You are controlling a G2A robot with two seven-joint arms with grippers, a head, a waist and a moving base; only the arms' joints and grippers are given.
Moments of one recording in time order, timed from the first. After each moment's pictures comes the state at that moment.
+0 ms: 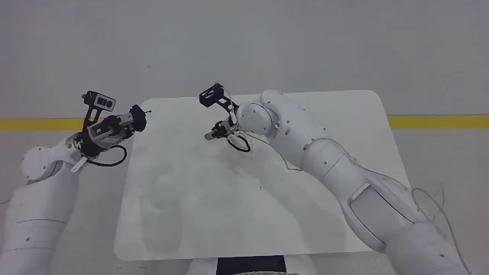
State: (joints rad) left arm 1.35 -0.92 -1.59 -1.31 -0.92 -0.34 -1.36; right arm -0.61 -1.54 0.57 -1.01 -0.70 -0.09 0.99
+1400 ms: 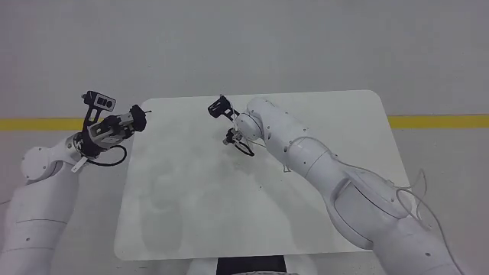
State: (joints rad) left arm 1.35 -0.92 -1.59 -1.31 -0.92 -0.34 -1.36; right arm -0.56 -1.66 0.47 -0.70 -0.84 -0.07 0.95
